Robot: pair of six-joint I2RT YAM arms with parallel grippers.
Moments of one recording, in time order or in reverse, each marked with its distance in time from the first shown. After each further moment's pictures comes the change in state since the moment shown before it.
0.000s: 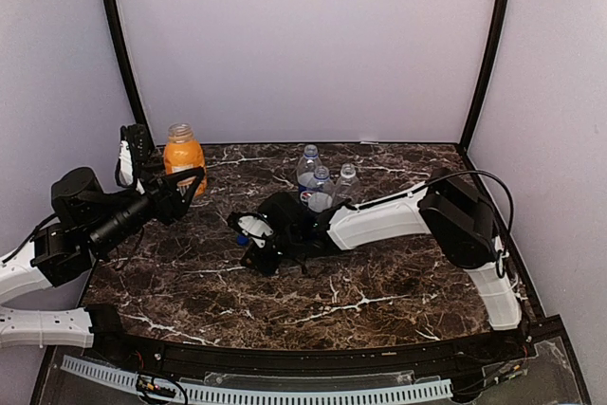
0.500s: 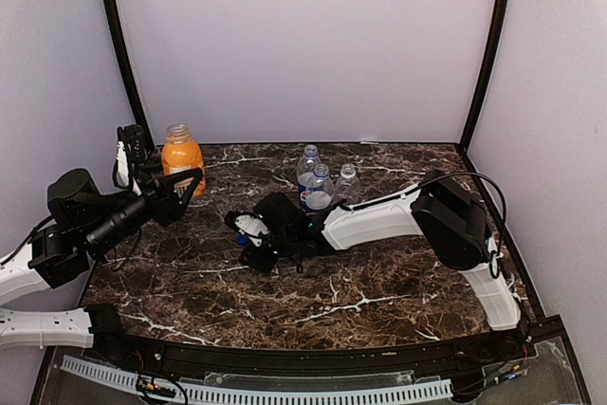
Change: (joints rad) left arm 0.000 -0.018 -0.003 -0.006 0.023 0.001; right arm 0.000 0.050 0.061 -0.007 0.045 -0.014
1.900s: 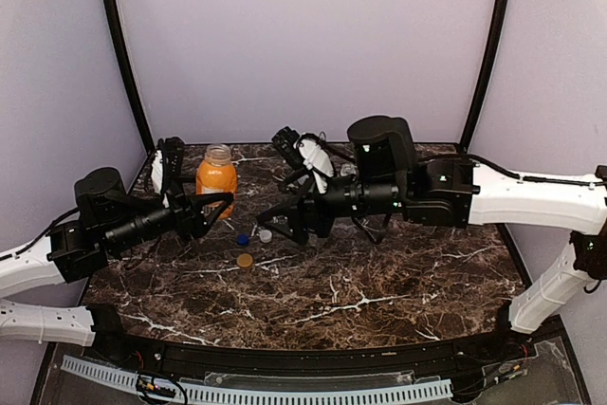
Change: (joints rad) left arm 0.006 0.108 -0.014 0.039 0.220 0.088; right arm 0.076 -0.800 -0.334 -0.095 -0.025 0.074
